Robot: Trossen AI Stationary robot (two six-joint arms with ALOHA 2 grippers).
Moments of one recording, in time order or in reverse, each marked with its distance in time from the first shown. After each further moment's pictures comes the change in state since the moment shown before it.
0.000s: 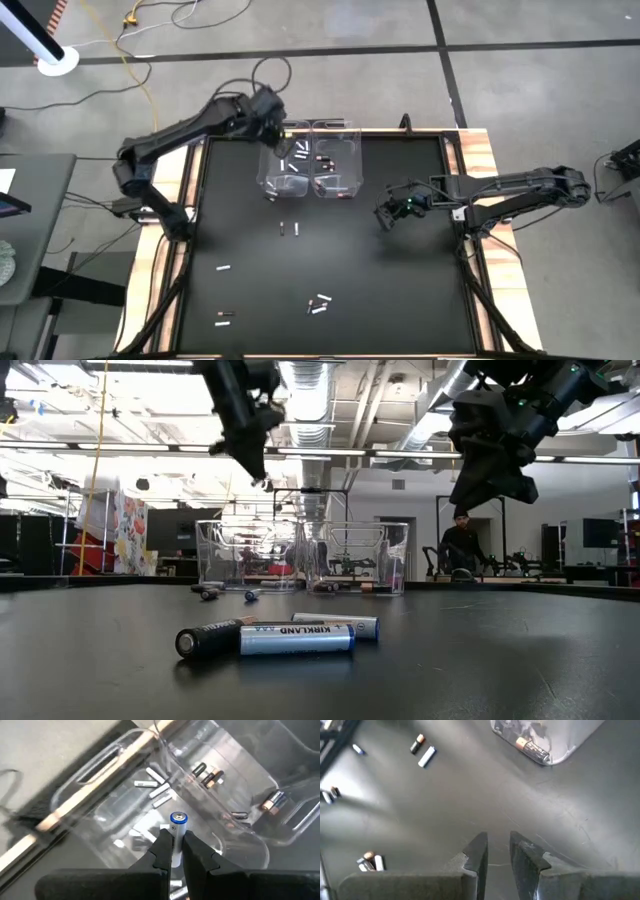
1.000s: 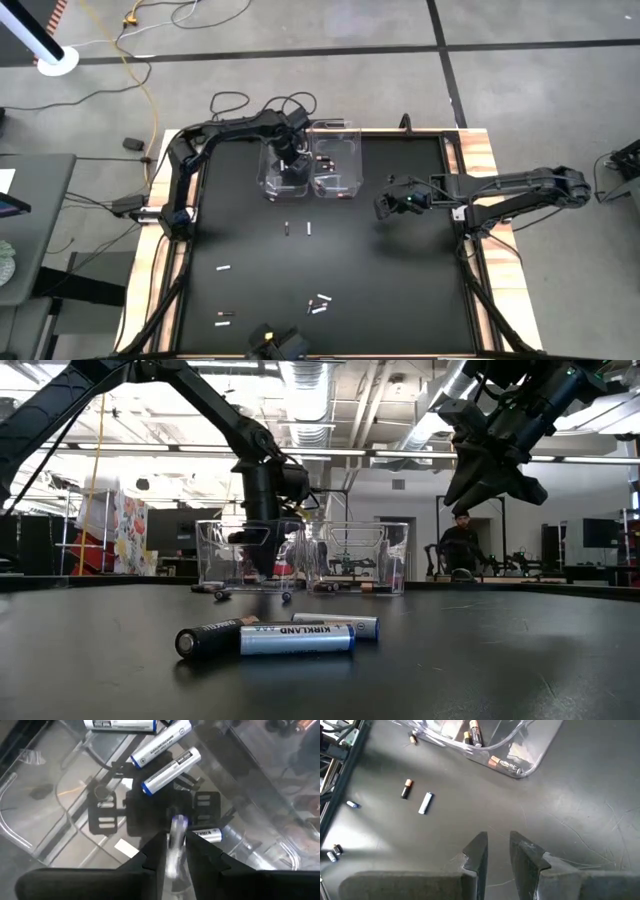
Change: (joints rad) left arm 0.045 0.447 0.000 0.084 0.091 0.054; right arm -0.014 0.000 0.000 0.003 0.105 0.218
